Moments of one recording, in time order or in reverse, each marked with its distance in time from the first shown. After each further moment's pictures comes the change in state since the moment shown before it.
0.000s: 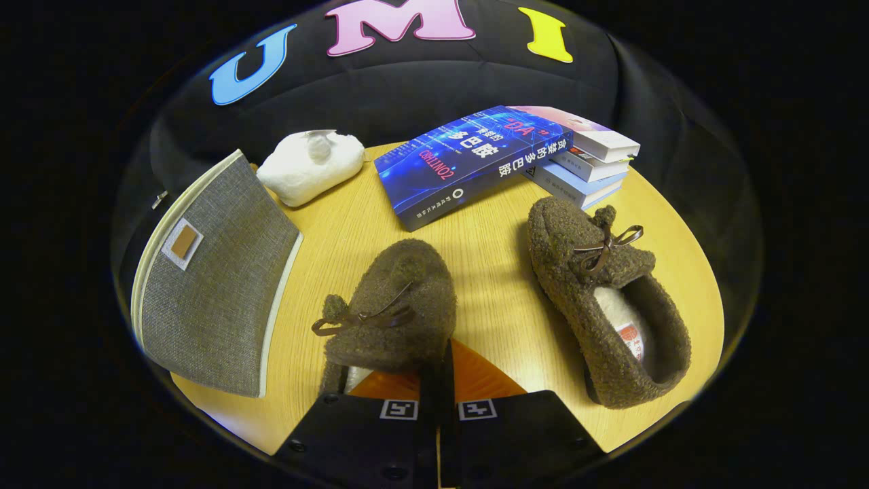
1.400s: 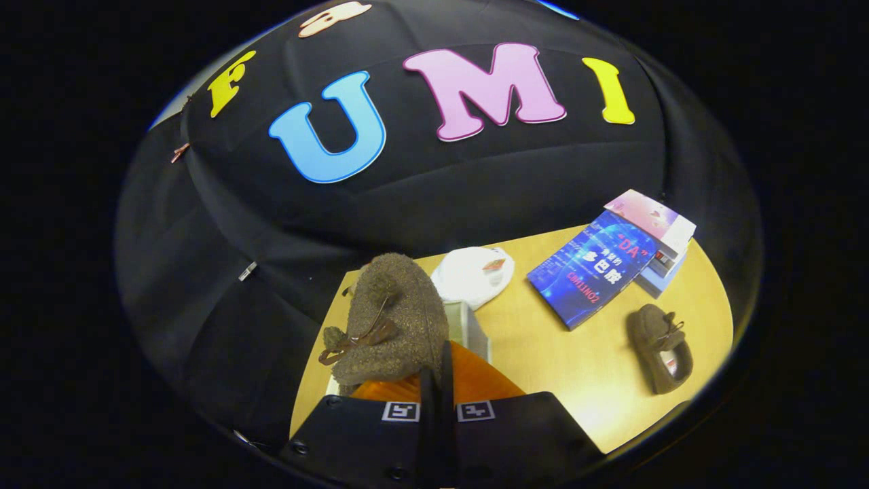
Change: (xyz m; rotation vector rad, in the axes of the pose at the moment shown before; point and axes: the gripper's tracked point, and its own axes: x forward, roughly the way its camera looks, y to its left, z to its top) arm -0.143 0.247 0.170 0.083 -0.159 0.288
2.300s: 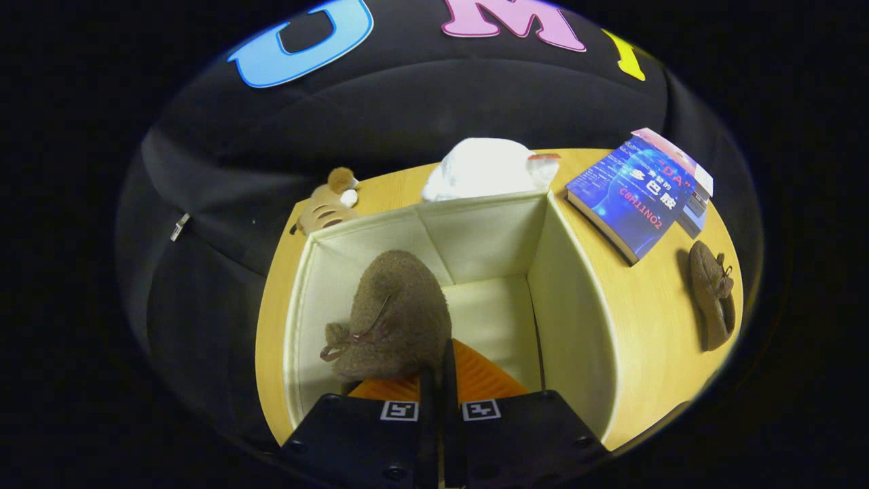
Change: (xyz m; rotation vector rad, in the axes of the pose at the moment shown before) arm 0.143 0.016 -0.125 0.035 0.296 -0.230
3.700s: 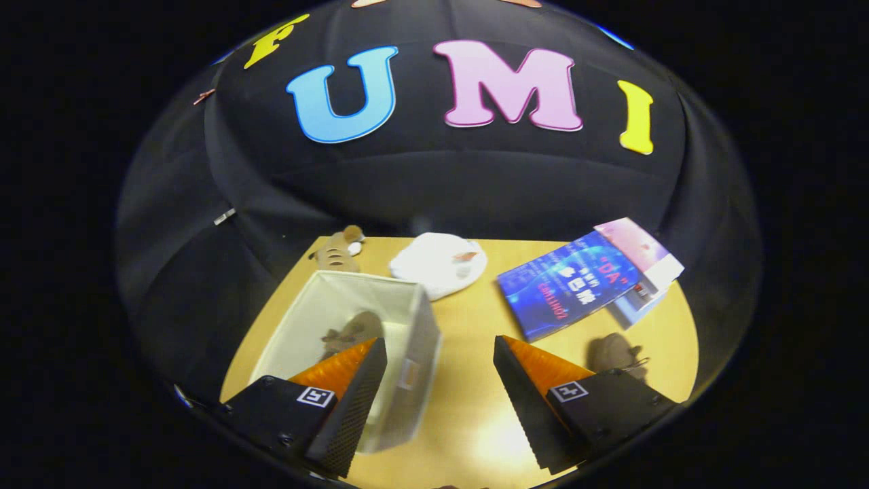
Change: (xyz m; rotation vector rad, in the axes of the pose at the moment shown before) arm -0.154 -0.152 0.076 -0.272 -0.329 0.073
